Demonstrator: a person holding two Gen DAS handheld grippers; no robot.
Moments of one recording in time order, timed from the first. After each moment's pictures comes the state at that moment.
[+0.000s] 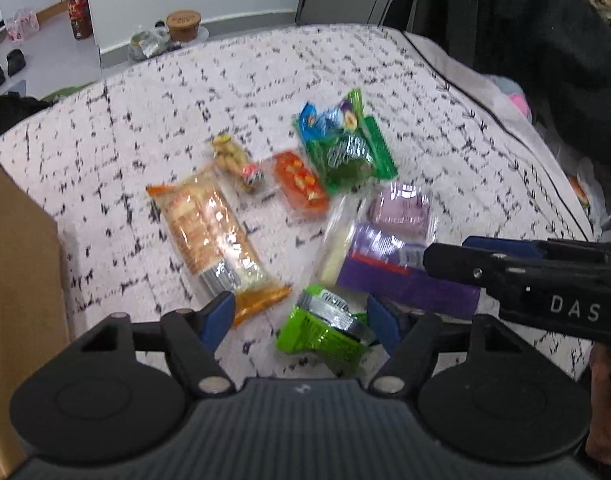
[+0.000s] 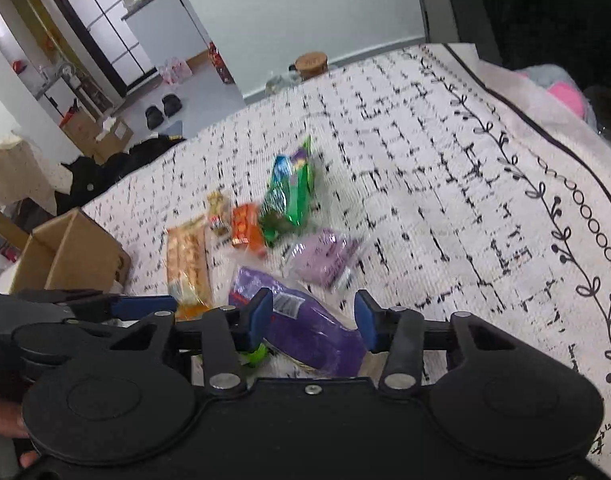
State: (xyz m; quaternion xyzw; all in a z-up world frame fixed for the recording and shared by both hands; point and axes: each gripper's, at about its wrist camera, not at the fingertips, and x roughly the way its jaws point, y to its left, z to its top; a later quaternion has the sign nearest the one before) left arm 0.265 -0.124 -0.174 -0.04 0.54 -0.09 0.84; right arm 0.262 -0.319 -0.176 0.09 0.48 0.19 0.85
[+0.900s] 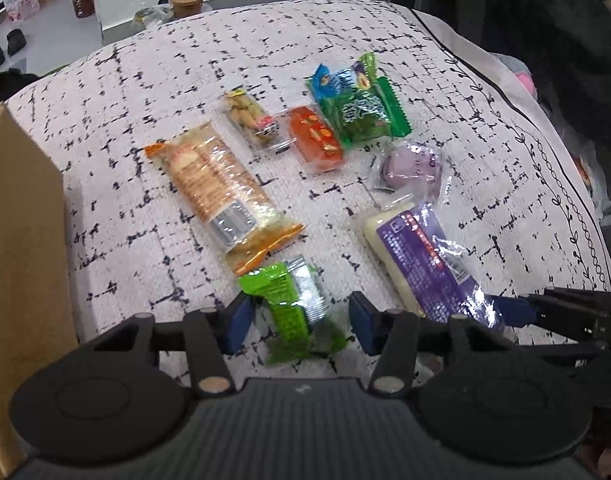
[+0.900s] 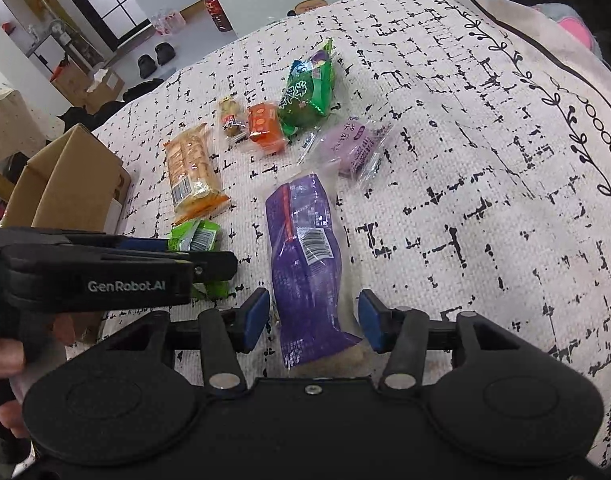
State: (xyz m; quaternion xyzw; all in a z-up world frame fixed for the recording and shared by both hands) left arm 0.251 -0.116 -0.185 -0.04 0.56 -0.09 0.82; right arm 0.221 -0.294 -0.193 0.06 0.54 0.18 0.82
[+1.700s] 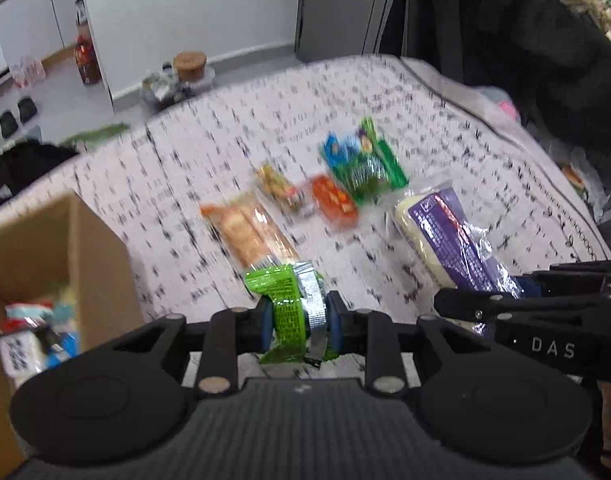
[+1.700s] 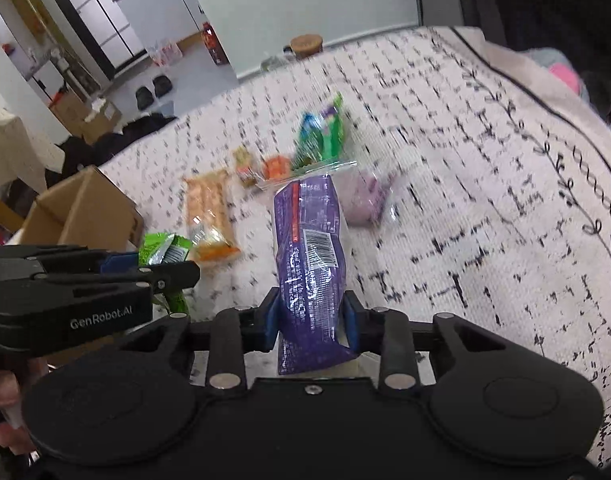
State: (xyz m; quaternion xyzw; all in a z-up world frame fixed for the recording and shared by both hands) left arm 0.234 -0.094 -0.135 0.02 0.48 -0.09 0.87; right arm 0.219 -0.281 -0.158 0.08 0.49 0.17 0.85
